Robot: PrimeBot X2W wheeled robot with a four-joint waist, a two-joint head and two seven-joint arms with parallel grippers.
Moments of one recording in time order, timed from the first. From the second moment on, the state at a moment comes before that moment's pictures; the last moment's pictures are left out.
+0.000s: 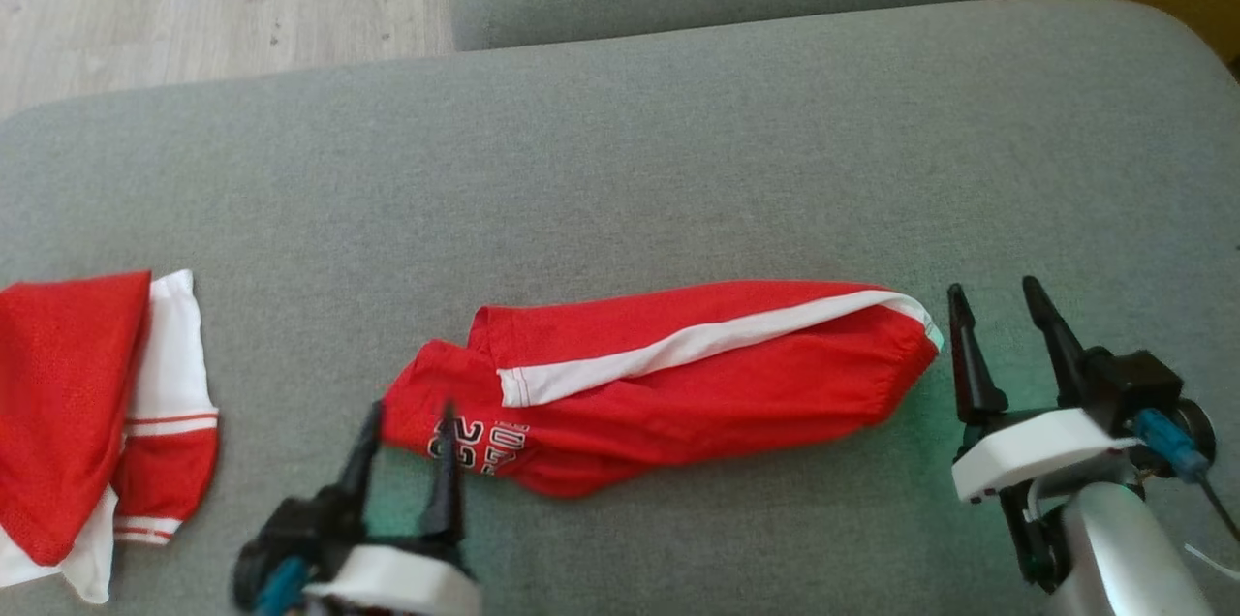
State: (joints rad) left arm -0.02 0.05 -0.21 0.37 -0.29 -0.06 -0.25; right arm -0.17 -0.11 0.03 0.46 0.11 0.13 -0.25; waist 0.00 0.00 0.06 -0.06
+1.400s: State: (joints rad) left arm -0.11 0.05 -0.29 0.44 -0.37 -0.10 -0.25; right arm -0.18 -0.10 0.26 0.52 0.56 0.13 -0.25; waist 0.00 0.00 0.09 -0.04
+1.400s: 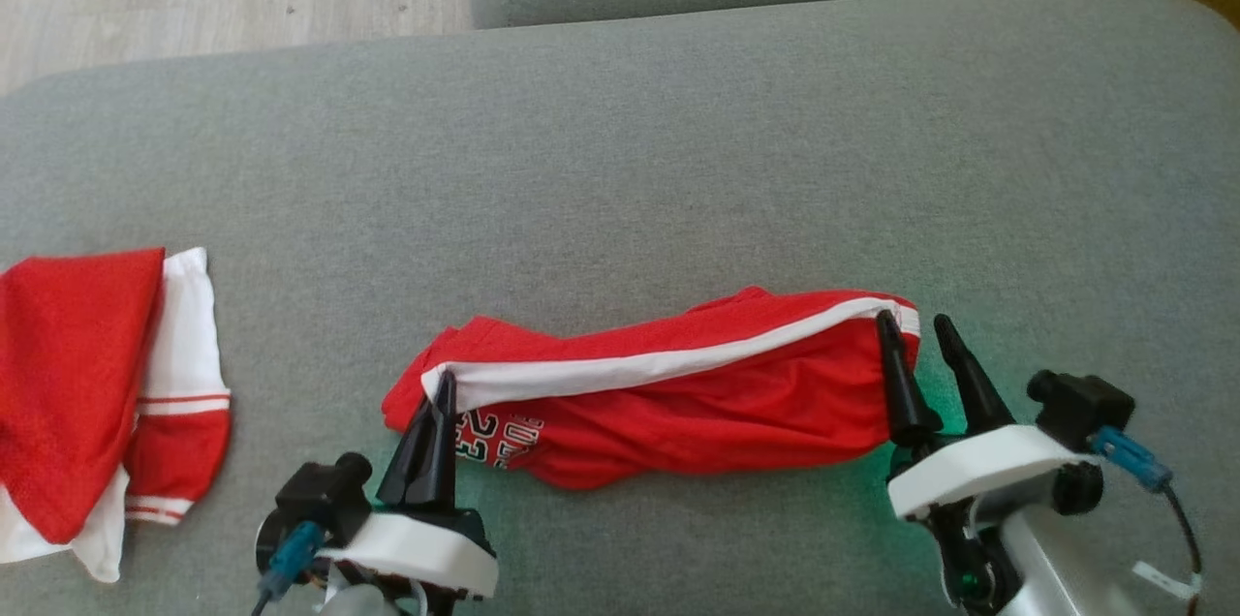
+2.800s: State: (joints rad) left arm -0.08 0.05 -0.23 0.44 -0.33 -0.11 -0.25; right arm -0.26 -0.25 0.55 0.48 1.12 0.13 -0.25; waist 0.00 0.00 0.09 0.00
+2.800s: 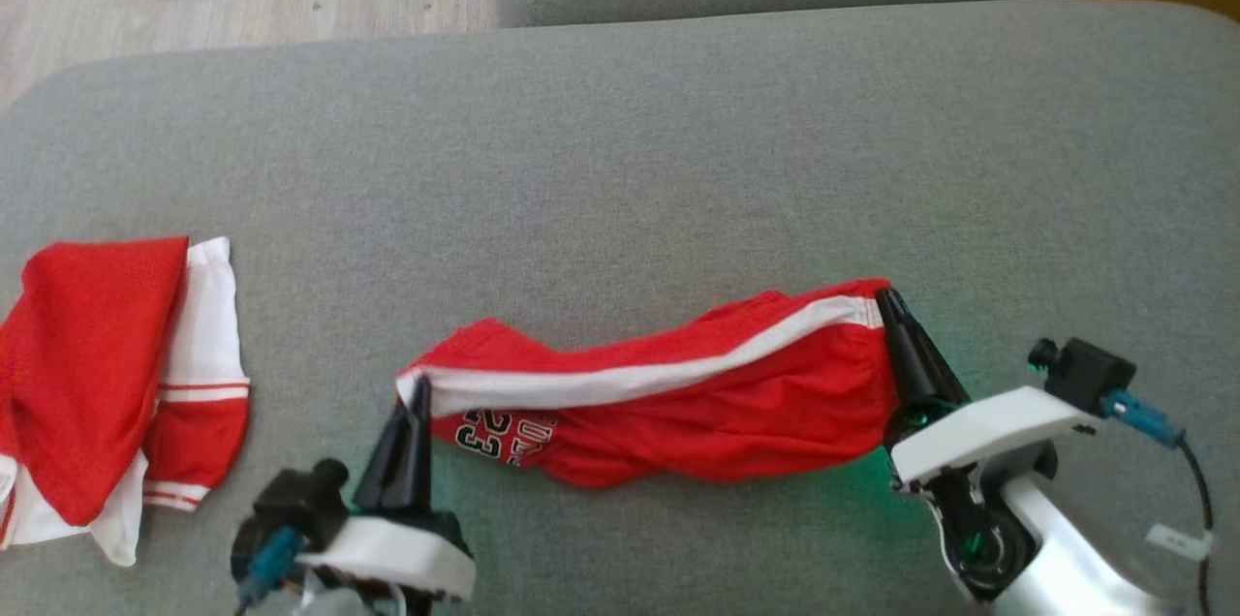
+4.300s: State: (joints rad) left arm -0.30 0.05 -0.13 0.49 -0.28 -0.11 -0.26; right arm -0.50 -0.38 0.60 0.45 0.81 0.13 -0.26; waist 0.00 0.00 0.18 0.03
